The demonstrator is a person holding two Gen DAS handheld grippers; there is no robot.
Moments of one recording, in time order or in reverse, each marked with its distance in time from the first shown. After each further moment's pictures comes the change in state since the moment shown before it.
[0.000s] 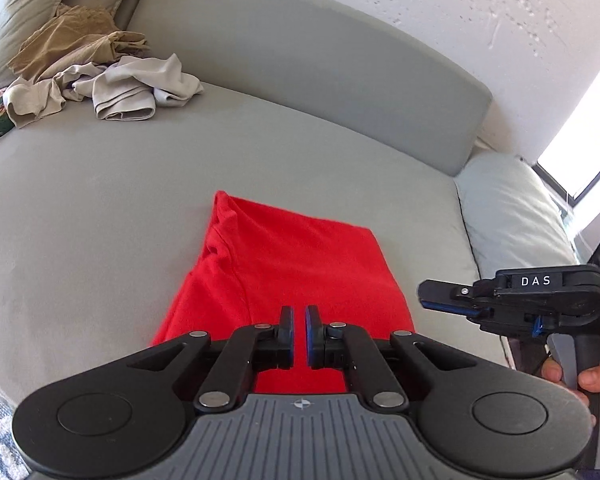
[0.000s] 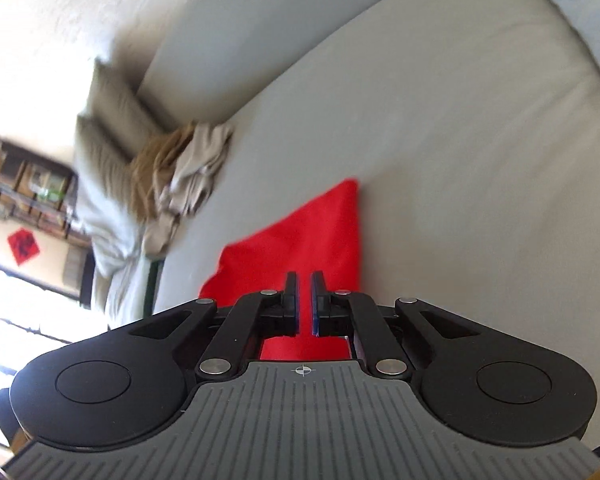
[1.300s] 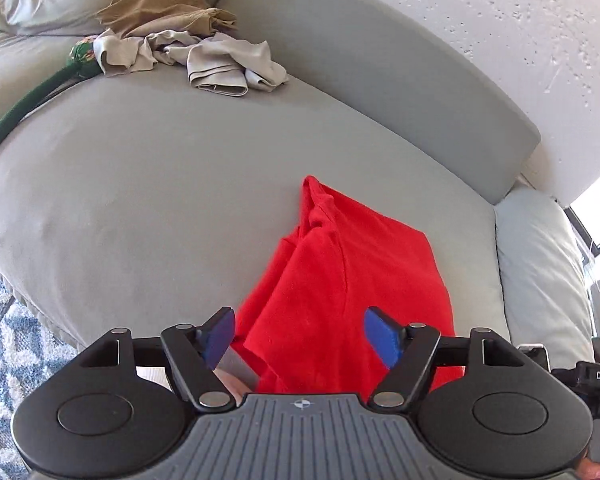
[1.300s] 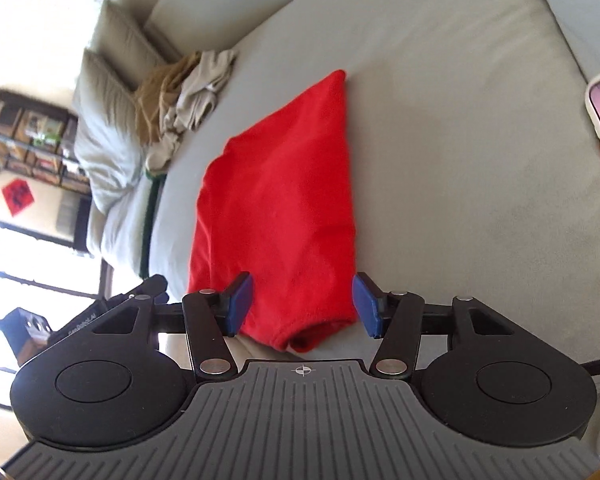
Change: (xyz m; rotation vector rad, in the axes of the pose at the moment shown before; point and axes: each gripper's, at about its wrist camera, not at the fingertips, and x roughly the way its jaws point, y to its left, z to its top) left arm -0.031 0.070 -0.012 -0.244 0.019 0.055; right arm -0.060 -0.019 -0.062 0.099 0.112 -0.039
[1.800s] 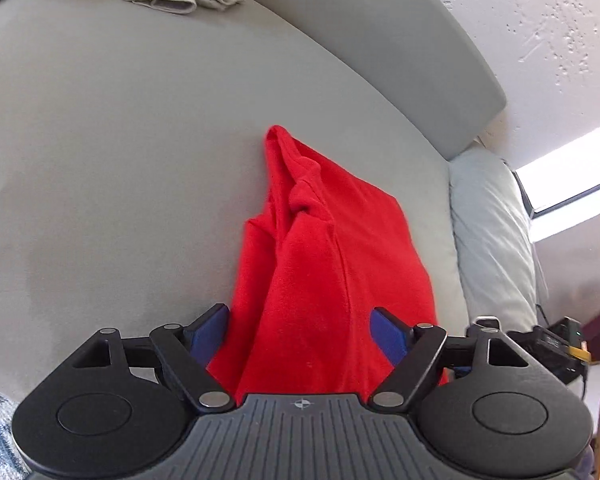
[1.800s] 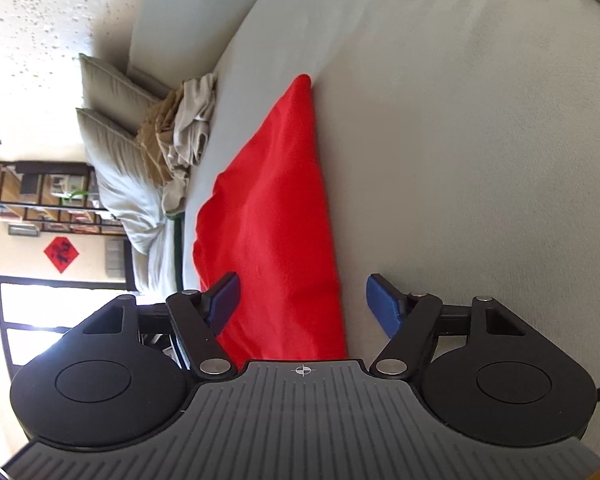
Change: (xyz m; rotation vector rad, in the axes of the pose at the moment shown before) left arm 0.072 0.037 0.035 0.005 0.256 -0.317; right arm 0.064 -0.048 0.040 0.167 0.030 0.172
